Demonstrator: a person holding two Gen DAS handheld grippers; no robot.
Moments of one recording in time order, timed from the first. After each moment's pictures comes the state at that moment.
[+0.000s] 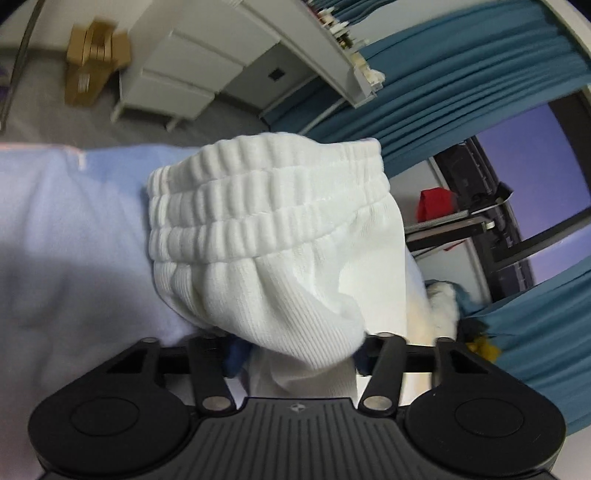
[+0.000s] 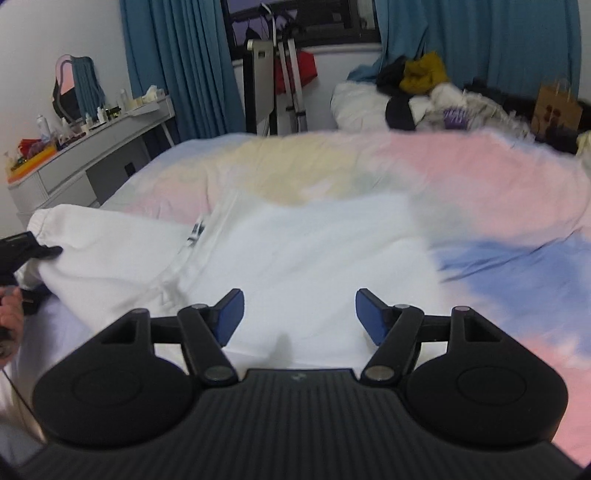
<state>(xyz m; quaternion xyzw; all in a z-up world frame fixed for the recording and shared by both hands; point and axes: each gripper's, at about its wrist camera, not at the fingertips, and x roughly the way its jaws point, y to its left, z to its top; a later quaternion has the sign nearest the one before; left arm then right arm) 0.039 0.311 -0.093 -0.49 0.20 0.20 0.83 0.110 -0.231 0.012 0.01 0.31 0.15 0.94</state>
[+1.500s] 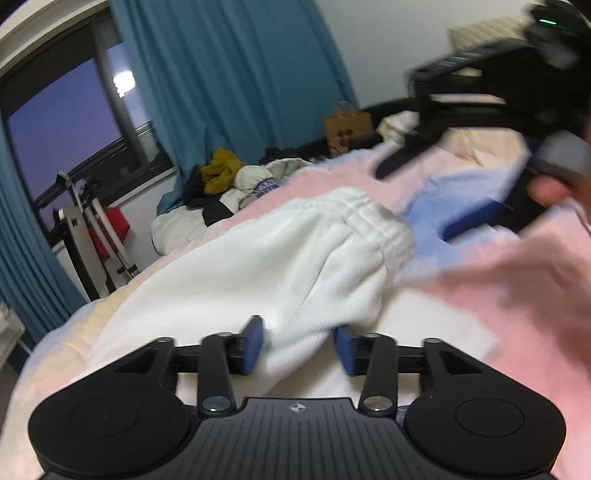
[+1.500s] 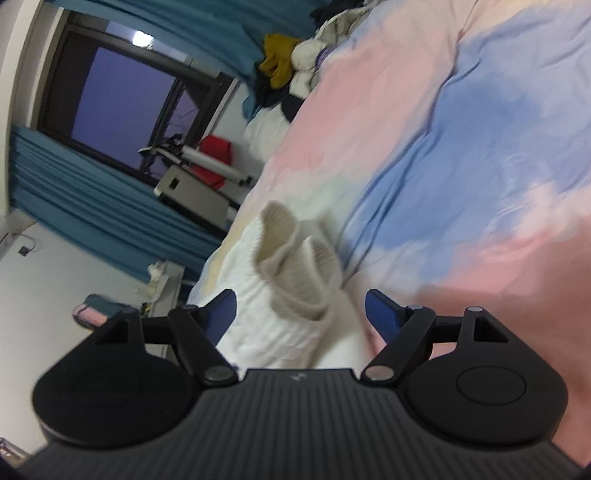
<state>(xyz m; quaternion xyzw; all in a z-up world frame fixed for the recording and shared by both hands) 0.196 -0.263 -0.085 0.27 0.19 -0.18 0.93 0.153 -0.410 -0.067 0.47 0.31 0.13 0.82</state>
